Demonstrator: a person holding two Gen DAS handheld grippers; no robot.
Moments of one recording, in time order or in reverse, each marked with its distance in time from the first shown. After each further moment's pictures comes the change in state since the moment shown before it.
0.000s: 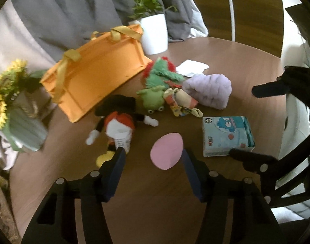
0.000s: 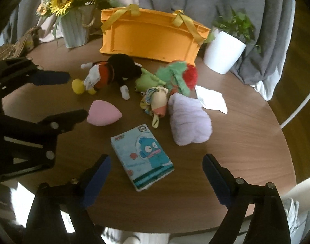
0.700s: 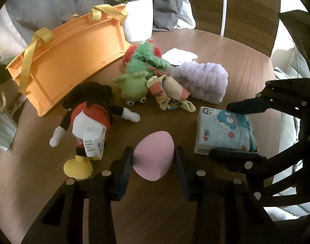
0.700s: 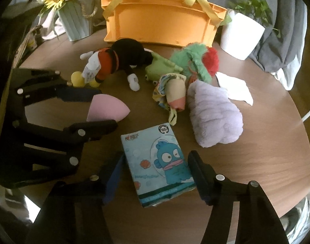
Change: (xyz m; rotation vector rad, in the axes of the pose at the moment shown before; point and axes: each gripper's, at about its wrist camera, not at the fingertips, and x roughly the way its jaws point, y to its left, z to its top) left arm 0.040 0.008 -0.002 -0.026 0.051 -0.175; right arm 0.037 0.002 0.009 0.048 0.063 0.111
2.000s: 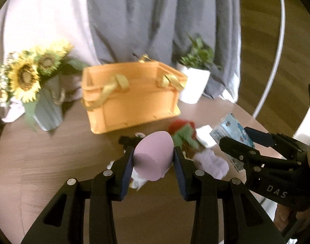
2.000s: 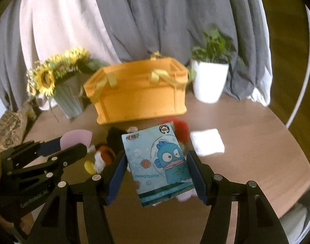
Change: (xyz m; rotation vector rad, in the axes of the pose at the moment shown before) left arm -0.115 0.029 0.046 -0.446 -0.276 0.206; right arm -0.090 -0.042 0.063 0.195 -0.351 0.019
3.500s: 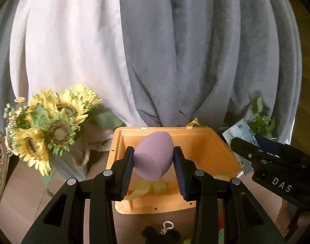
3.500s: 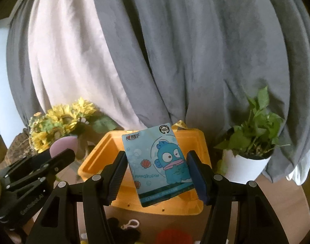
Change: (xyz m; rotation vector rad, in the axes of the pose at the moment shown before) left arm 0.076 0.037 0.153 -0.154 -0.198 0.294; right arm 0.098 -0.020 0.185 -0.095 -0.163 0.213
